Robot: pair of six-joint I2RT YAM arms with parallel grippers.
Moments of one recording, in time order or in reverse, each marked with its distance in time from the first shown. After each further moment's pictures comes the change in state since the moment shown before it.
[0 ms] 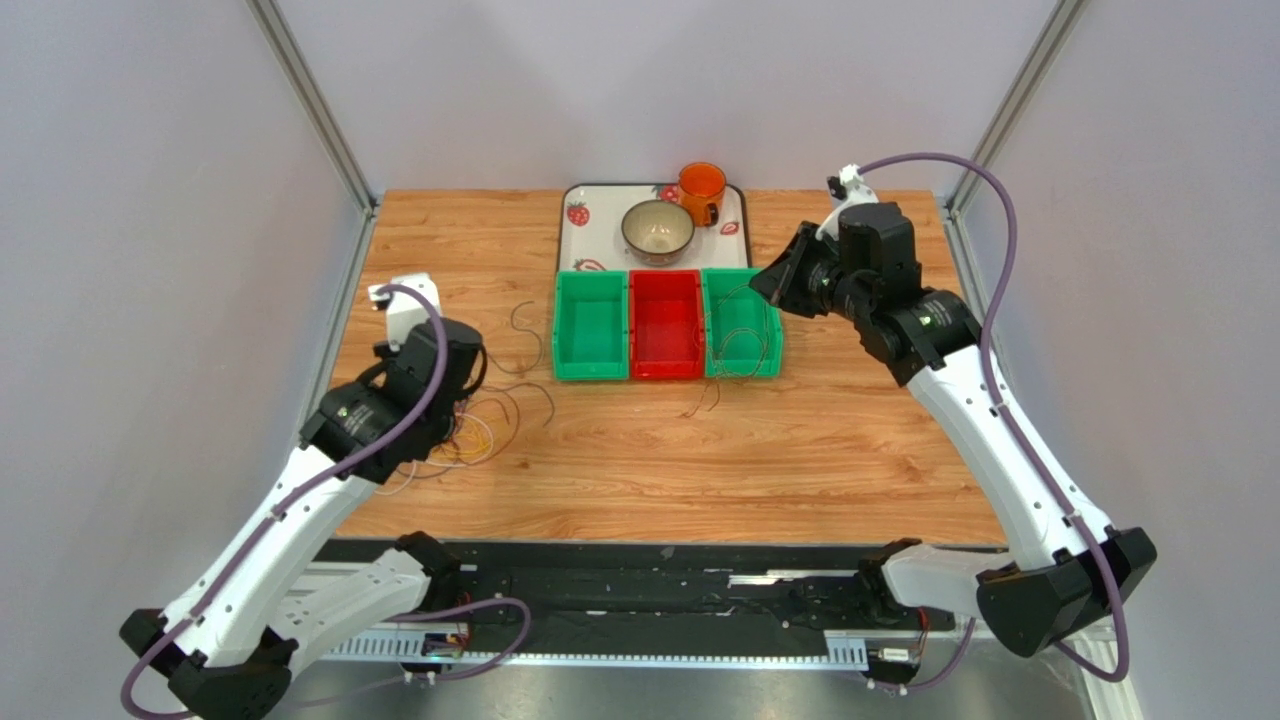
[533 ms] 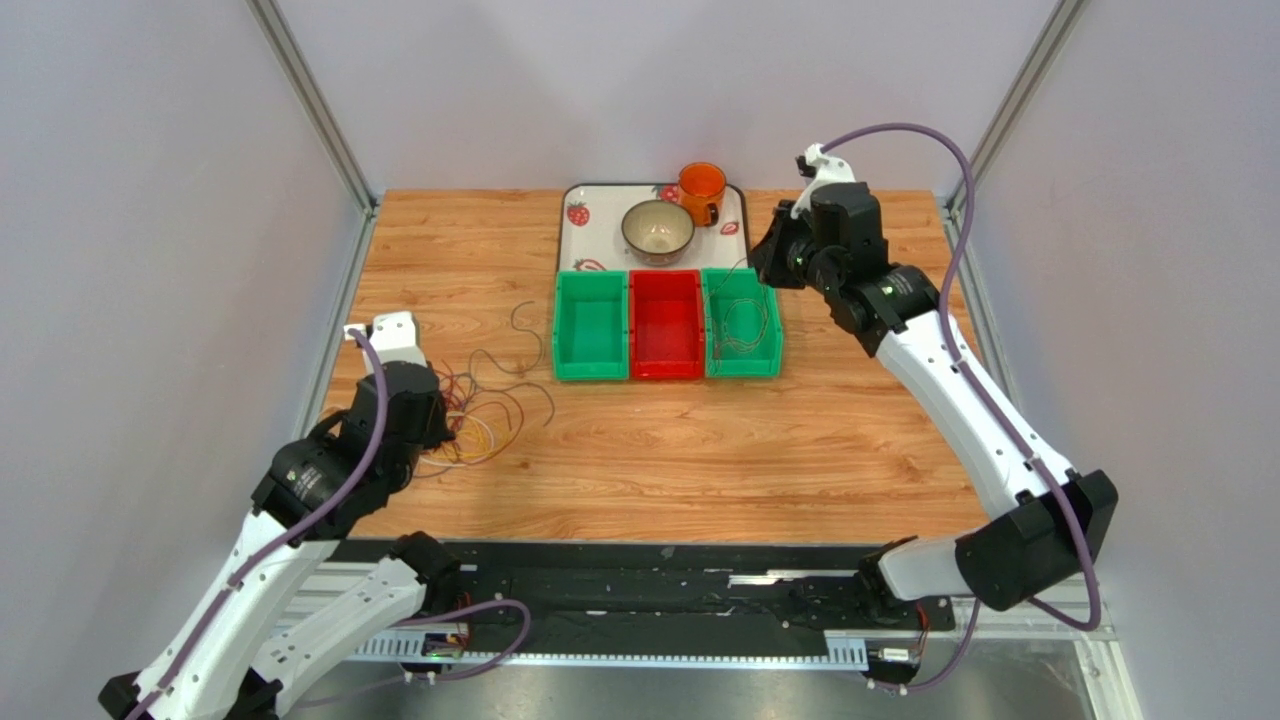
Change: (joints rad) left arm 0.000 -0.213 -0.127 -0.056 0.262 0.026; right arm 0.000 0.142 0.038 0.117 0.093 -0.202
